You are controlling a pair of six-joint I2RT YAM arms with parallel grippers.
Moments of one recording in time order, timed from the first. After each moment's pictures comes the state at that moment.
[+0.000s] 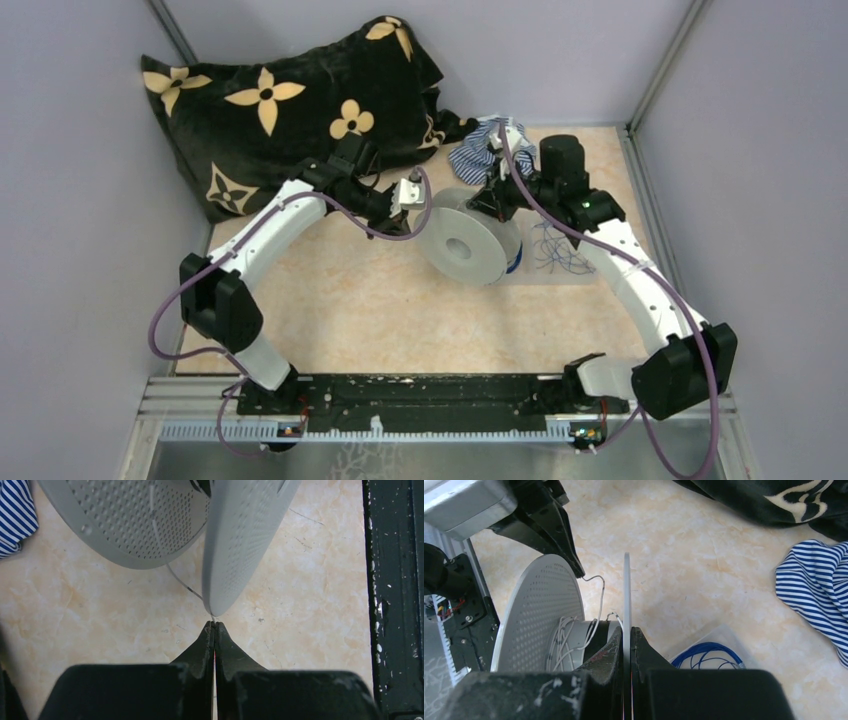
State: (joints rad) left arm -0.51 1.66 1.54 -0.95 0.74 0.96; right arm 0.36 1.26 1.22 -0.43 -0.66 -0.16
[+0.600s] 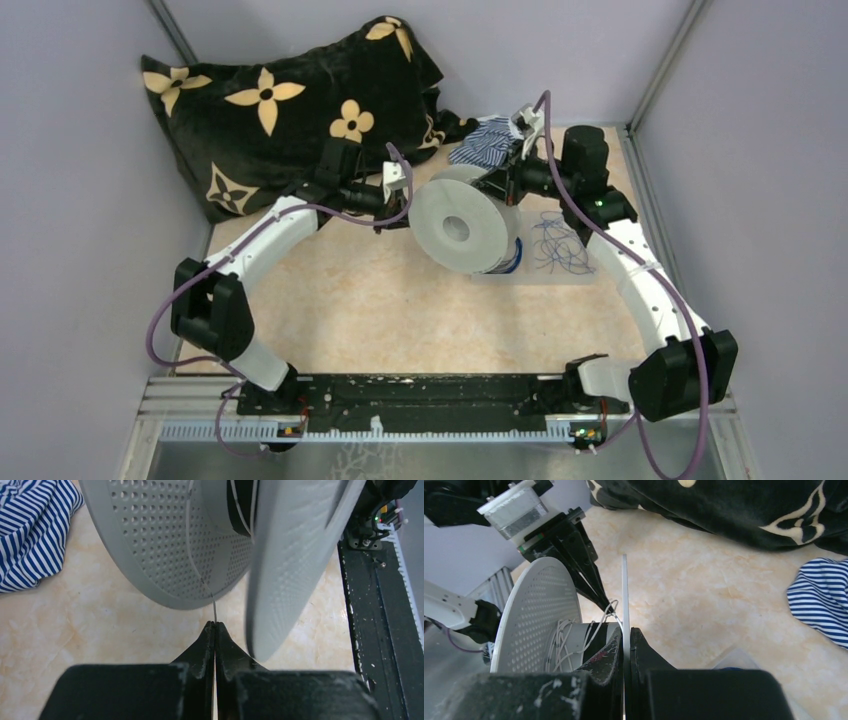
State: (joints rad) left arm -0.46 1.59 1.30 -0.42 0.97 0.57; right arm 0.27 1.24 1.20 -0.24 -0.78 0.11
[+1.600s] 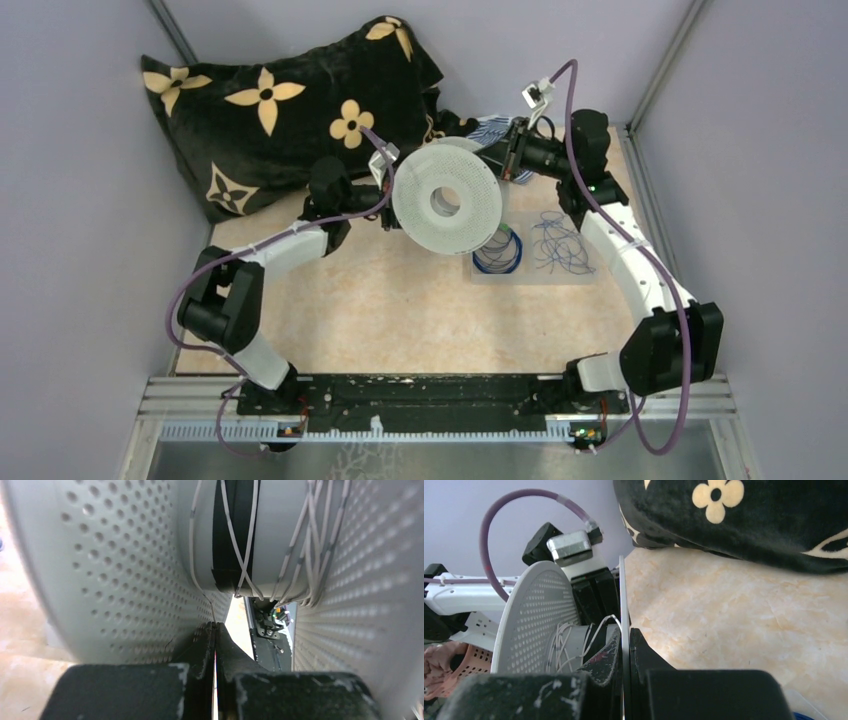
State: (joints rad) left arm -0.45 1.63 0.99 0.74 1.18 -0.53; right arm 0.22 1.36 1.24 0.05 -0.89 0.53
